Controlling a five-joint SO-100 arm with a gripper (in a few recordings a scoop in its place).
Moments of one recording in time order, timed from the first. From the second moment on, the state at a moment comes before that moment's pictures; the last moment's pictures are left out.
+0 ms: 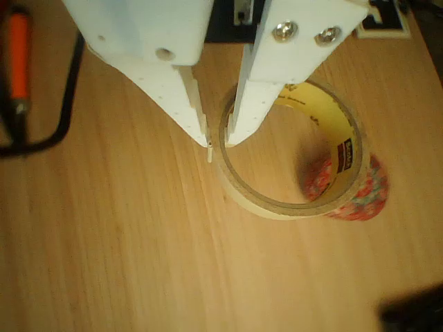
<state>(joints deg) -20.0 111.6 117.2 62.2 -62.4</state>
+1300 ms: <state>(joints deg) -30.8 81.2 92.6 52.4 -62.8</state>
